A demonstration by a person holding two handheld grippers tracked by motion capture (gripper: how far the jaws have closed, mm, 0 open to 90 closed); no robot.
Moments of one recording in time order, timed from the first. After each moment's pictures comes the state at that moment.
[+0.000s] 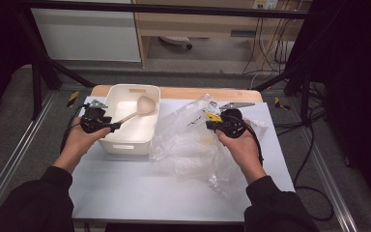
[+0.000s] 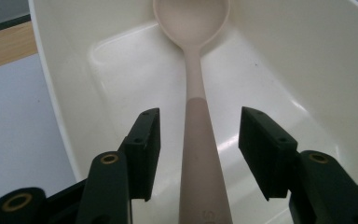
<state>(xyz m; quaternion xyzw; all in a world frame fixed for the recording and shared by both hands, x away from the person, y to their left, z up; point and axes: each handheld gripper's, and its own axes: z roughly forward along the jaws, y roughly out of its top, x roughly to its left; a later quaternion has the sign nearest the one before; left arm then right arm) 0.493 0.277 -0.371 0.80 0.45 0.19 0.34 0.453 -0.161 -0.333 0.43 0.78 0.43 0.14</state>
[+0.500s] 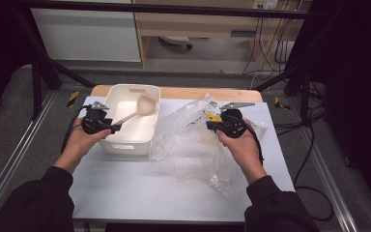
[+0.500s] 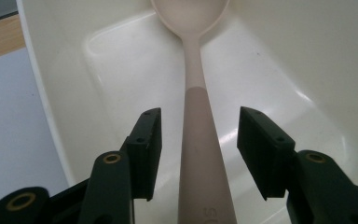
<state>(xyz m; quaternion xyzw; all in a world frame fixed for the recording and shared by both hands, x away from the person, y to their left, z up) 0.494 0.276 -0.378 0.81 0.44 0.19 0.32 0.454 -0.162 -0.334 0.44 0.78 0.43 0.14</state>
